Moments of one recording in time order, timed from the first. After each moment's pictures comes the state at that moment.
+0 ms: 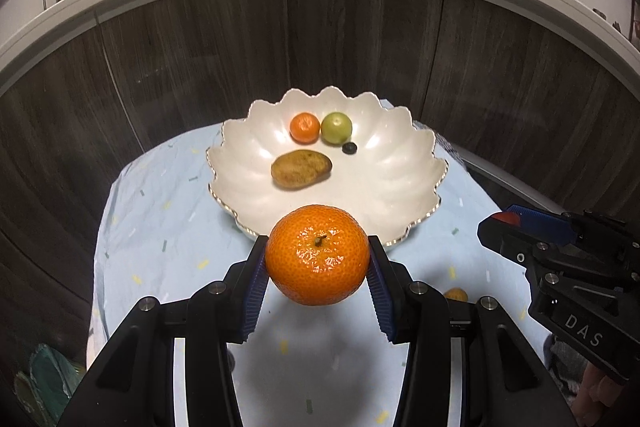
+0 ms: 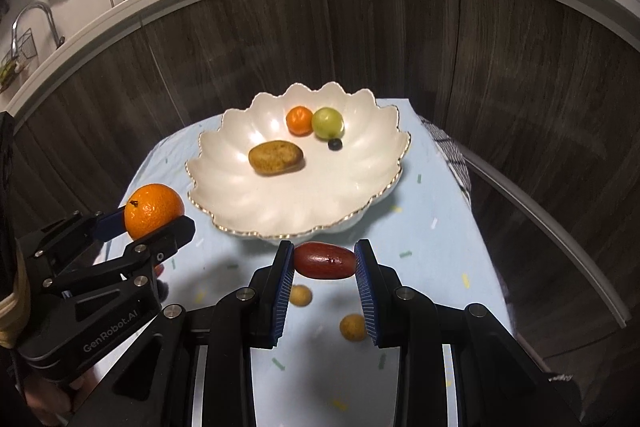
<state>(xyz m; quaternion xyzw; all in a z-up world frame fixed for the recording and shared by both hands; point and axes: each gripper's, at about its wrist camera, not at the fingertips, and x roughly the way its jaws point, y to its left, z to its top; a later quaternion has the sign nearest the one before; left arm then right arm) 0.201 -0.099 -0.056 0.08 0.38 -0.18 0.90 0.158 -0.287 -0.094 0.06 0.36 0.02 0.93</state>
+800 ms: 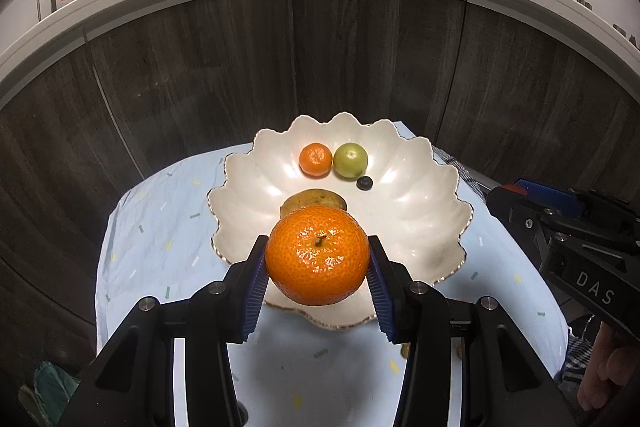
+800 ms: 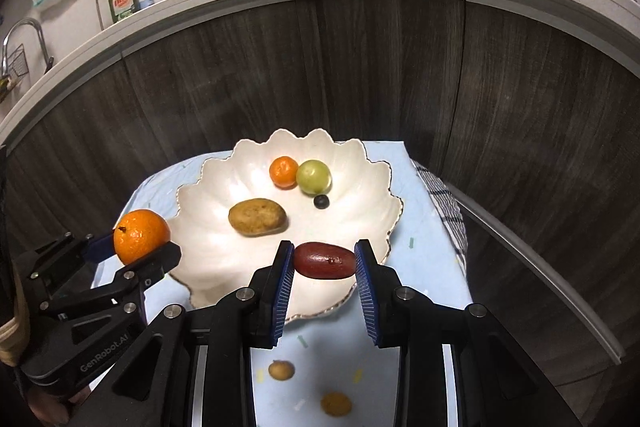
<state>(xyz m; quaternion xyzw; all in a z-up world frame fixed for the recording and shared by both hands) 0.254 -0.107 -0.048 0.08 0.37 -0.17 0.91 0.216 -0.307 -0.075 0.05 0.33 0.01 0.94</state>
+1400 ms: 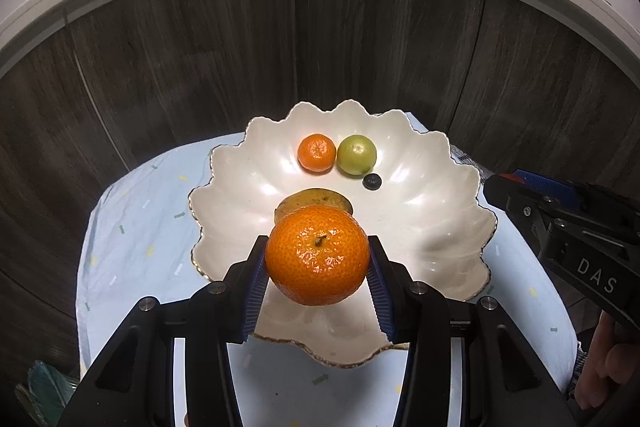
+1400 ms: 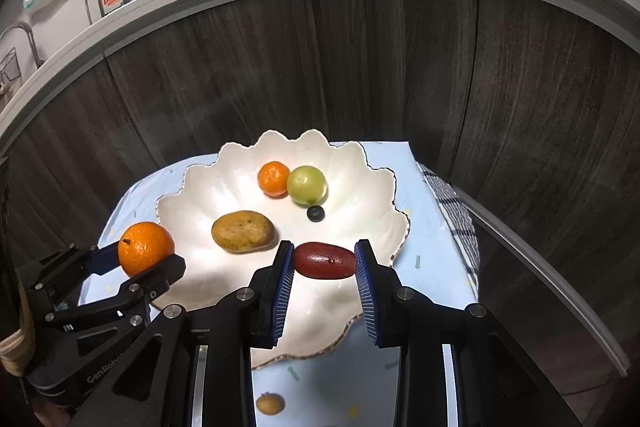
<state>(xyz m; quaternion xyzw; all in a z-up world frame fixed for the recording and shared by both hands) 0.287 -0.119 -0.074 0.07 0.40 -0.17 0.90 0.259 -0.314 -0.090 0.06 0.34 0.01 0.94</state>
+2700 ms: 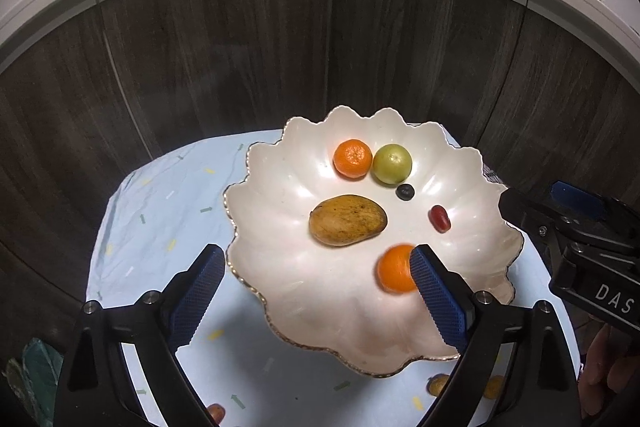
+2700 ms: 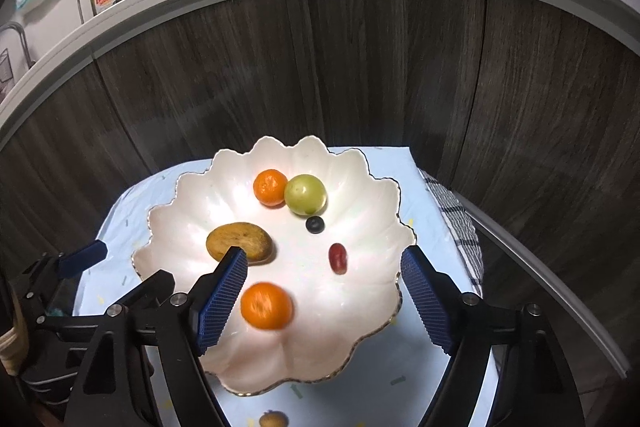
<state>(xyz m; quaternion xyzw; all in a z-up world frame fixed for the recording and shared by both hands) 0.298 -0.097 -0.070 0.04 0.40 -0.13 0.91 0.271 -0.307 -0.085 0.06 0.34 -0.01 0.94</state>
